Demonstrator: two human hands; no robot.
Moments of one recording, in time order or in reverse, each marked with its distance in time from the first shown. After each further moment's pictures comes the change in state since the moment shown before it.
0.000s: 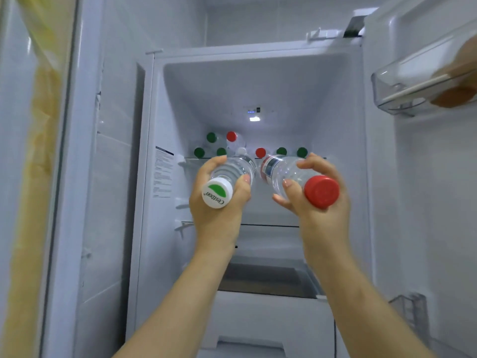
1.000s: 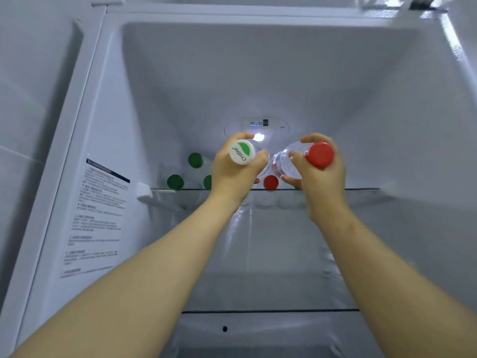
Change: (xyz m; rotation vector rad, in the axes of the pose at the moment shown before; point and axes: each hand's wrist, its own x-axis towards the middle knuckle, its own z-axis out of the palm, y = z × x) left_hand 0.215 -0.166 0.058 0.023 -0.323 0.095; right_hand 0.159 0.177 0.059 -0.080 0.110 -0.012
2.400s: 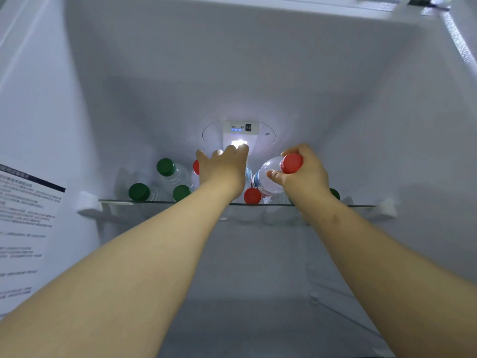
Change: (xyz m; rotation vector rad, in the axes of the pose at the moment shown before) left_hand 0.075 -0.051 0.036 1.437 -0.261 0.200; right_hand 0.062 0.038 -0.019 -0.563 -0.147 0.014
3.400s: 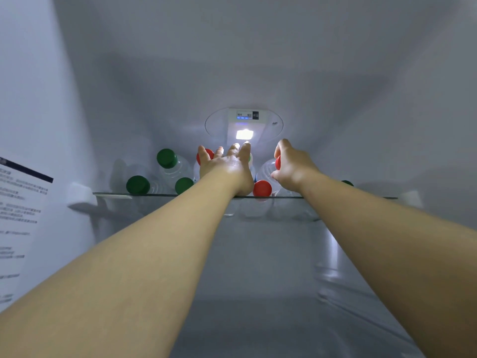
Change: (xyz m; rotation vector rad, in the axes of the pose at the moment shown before) left_hand -0.002 -0.010 0.006 0.006 -0.289 -0.003; right_hand 0.045 0.015 0.034 -0.725 -0.265 0.027
